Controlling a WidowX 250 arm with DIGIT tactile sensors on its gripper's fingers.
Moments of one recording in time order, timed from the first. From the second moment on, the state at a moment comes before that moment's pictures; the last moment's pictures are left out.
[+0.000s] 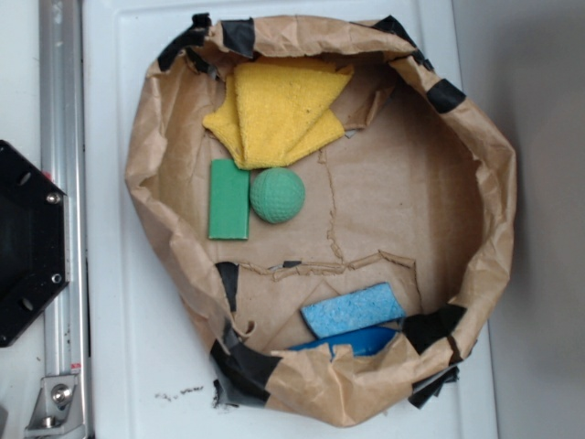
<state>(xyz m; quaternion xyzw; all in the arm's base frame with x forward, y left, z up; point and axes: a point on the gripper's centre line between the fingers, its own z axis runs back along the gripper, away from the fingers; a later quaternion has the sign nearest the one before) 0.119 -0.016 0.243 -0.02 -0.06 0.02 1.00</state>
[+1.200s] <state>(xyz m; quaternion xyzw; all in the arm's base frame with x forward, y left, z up) 0.213 0.007 0.143 0.00 -0.03 0.30 0.95</state>
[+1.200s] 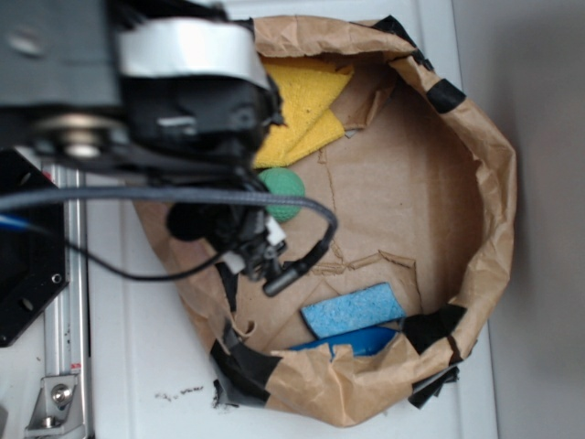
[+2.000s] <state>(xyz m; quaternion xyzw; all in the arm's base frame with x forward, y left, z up) 0.226 0.004 0.036 0.02 0.07 0.36 0.93</state>
